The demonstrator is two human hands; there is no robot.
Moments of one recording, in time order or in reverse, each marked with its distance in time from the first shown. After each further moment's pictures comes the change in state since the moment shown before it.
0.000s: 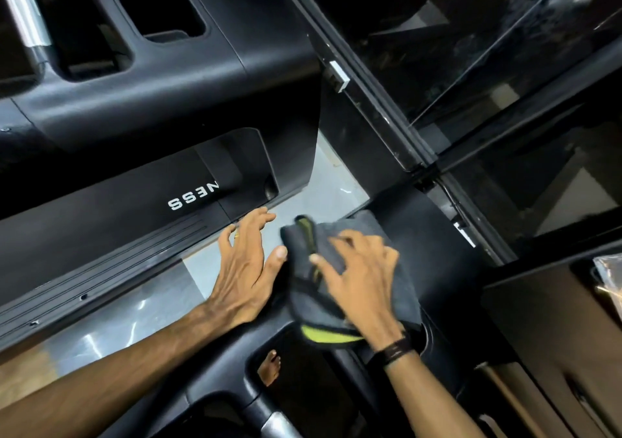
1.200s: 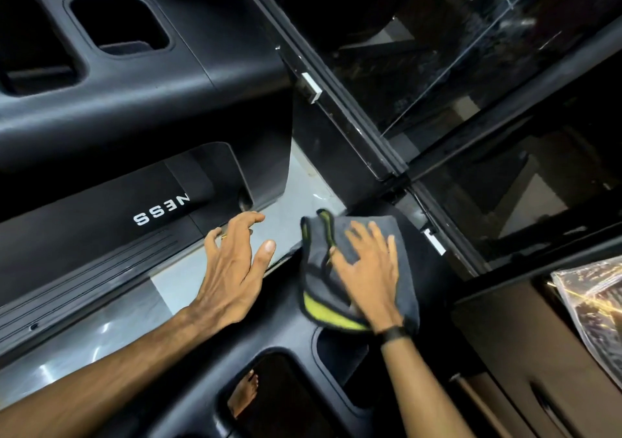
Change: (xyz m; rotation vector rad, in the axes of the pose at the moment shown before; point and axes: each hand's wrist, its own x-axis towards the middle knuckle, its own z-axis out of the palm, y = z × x) left_hand 0.033 0.013 0.010 -0.081 -0.015 -0.027; right_hand 0.039 0.059 0.006 0.100 -0.091 0.192
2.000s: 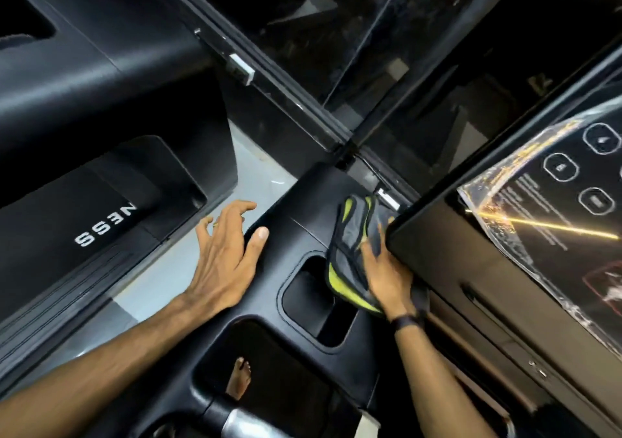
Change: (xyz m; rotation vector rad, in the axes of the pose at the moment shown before) left_hand -0.006 0.032 0.028 -0.027 -0.174 0.142; right_hand -0.077 0.083 -0.020 0.187 0.062 0.498
